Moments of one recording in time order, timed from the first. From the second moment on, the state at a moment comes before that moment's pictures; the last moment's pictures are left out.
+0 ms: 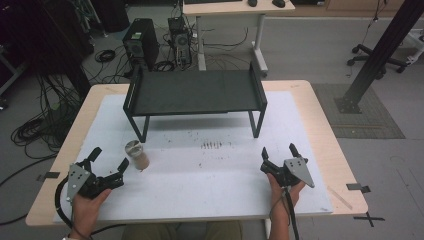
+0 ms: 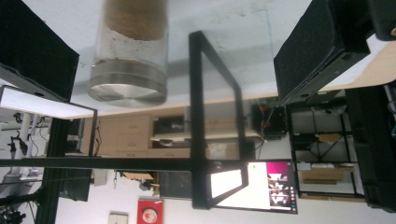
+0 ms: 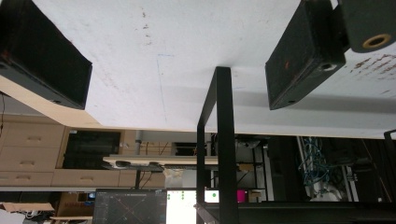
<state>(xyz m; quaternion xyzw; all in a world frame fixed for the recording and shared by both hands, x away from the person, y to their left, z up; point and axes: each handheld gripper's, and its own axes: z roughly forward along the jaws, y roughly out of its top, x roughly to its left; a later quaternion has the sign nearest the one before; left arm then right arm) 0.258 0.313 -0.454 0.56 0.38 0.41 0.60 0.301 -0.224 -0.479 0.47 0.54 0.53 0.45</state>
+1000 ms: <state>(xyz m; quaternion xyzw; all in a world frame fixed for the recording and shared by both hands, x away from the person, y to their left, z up) 0.281 0.278 -0.475 0.58 0.39 0.40 0.59 0.301 -0.224 -0.479 0.47 0.54 0.53 0.45</state>
